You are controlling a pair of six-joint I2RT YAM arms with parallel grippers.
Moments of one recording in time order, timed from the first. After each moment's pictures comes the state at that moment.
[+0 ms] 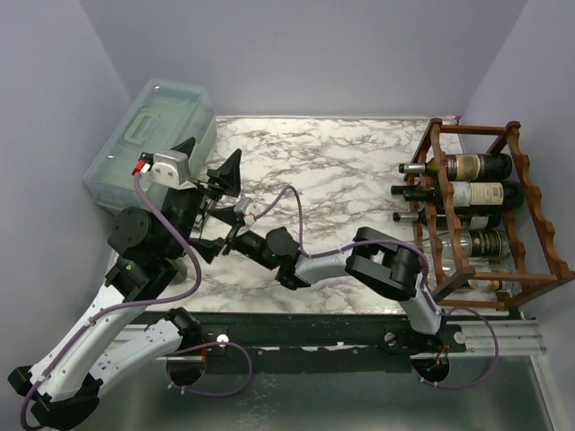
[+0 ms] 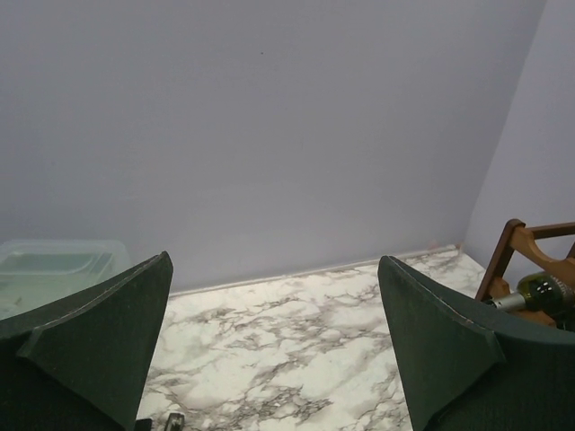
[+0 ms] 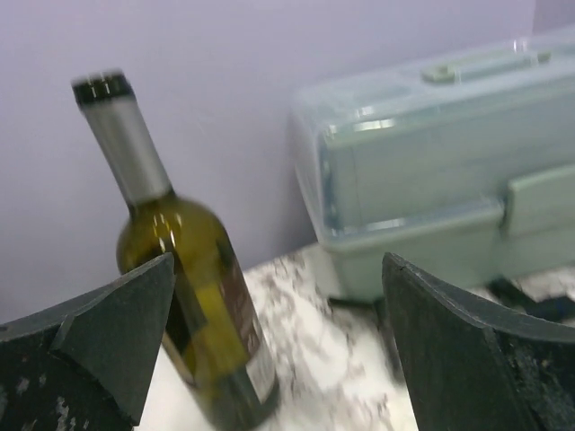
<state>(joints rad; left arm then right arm) -0.71 0.71 0.99 0.12 -0.34 0.07 1.20 2.11 1.15 1.29 0.06 0.15</state>
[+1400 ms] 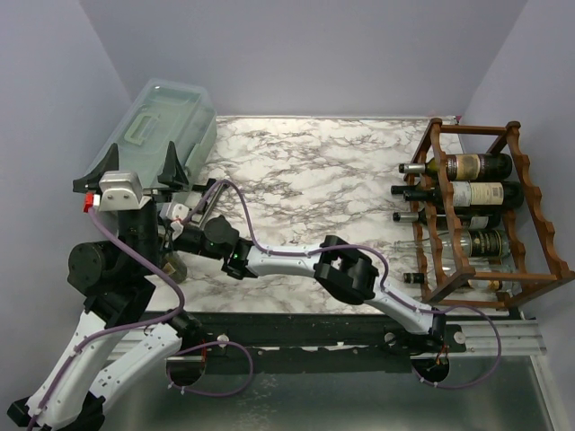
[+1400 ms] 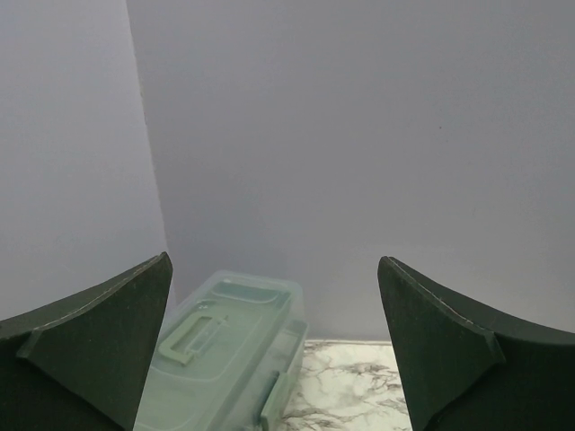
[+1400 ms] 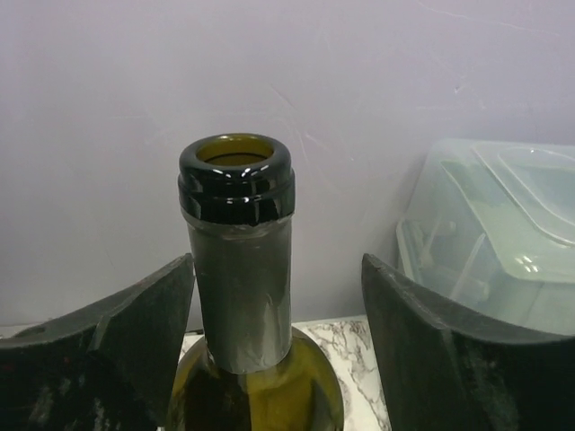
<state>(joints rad) -0.61 0.56 0.98 0.22 -0.55 0.39 1.27 2.48 1.98 0.85 -0.16 -0.01</state>
